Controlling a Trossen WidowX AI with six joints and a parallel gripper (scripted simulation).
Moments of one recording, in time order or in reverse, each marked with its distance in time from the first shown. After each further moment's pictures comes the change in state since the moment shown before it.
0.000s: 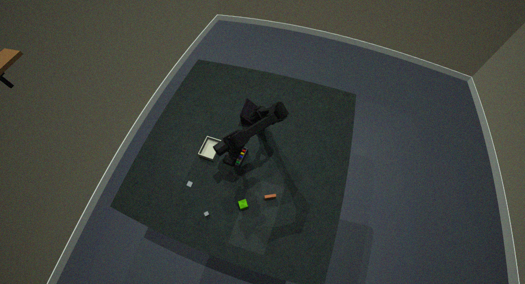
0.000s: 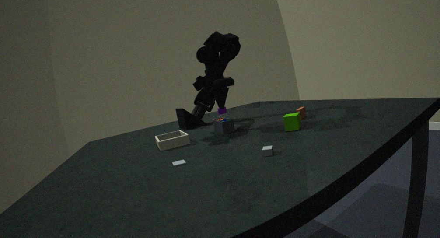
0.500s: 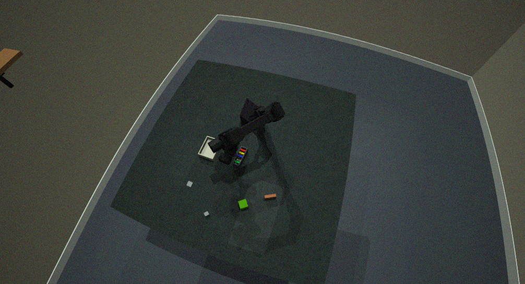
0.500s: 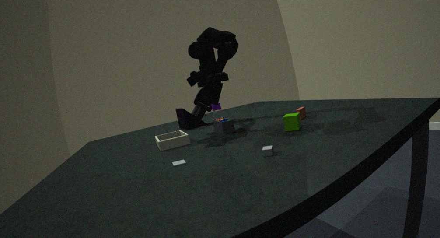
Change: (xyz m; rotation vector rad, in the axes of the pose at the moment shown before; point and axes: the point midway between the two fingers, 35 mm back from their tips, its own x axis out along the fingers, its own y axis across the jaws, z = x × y) arm -0.018 0.006 0.020 -0.007 -0.010 0.007
